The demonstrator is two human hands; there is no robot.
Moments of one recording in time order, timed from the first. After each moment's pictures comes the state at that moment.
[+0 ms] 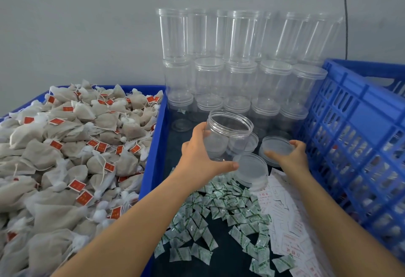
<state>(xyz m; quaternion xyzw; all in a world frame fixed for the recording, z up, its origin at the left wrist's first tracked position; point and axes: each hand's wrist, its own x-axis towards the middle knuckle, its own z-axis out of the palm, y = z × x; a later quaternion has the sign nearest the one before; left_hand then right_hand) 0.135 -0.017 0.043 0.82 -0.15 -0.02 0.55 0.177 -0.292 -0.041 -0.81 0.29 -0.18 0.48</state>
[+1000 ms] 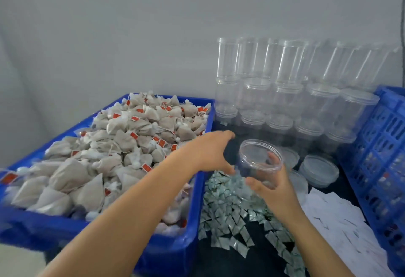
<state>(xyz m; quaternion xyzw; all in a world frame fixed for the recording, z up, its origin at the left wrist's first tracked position) 0.113 0.061 0.110 0.96 -0.22 -0.01 0.18 0.085 -0.130 -0.001 -0.74 -0.08 -0.11 0.66</state>
